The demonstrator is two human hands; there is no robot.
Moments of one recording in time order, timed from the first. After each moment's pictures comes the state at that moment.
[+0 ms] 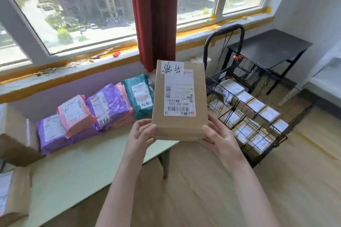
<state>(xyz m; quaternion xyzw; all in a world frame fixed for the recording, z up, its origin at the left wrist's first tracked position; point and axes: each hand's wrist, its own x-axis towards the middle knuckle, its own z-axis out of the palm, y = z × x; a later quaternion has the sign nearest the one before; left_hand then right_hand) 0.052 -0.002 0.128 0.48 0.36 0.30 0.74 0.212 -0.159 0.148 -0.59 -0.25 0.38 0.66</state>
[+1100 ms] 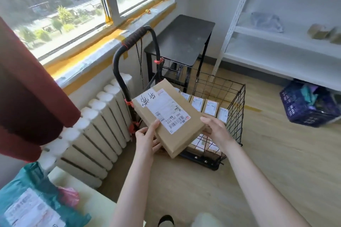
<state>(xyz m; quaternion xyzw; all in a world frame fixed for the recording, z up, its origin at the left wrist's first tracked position) 0.465 0.089 0.063 0.46 0.36 0.01 0.81 0.547 -0.119 0.090 -0.69 -0.01 0.25 0.68</state>
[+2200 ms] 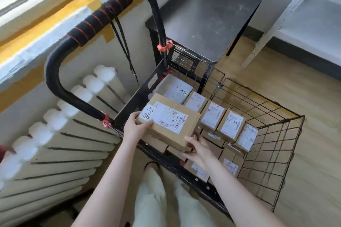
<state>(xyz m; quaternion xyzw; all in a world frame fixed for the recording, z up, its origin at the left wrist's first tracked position) 0.761 0.163 -0.102 0.71 0.49 -0.03 0.50 0.815 -0.063 -0.126 -0.53 0.25 0.46 0.67</state>
